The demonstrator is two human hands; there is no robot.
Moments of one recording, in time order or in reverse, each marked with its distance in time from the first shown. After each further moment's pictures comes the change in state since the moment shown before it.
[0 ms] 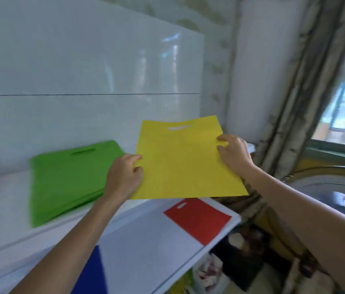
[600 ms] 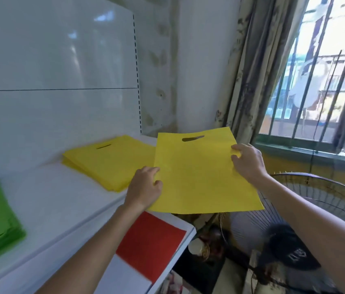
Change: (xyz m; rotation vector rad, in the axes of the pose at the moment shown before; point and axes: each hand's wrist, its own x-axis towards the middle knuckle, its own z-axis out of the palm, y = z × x) left_hand 0.091 0.141 0.257 -0.144 -0.400 0.194; right_hand 0.084 0.238 -0.077 -0.165 0.158 0.301
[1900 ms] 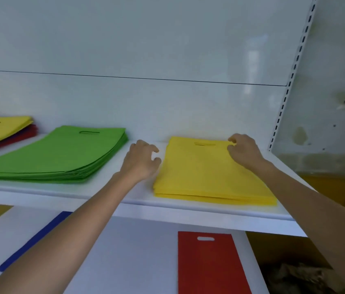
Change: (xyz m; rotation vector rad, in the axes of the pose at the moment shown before) left_hand 0.035 -0.057 -0.067 0.537 0.455 -0.817; right_hand 0.158 -0.159 0.248 0.290 -0.688 -0.765
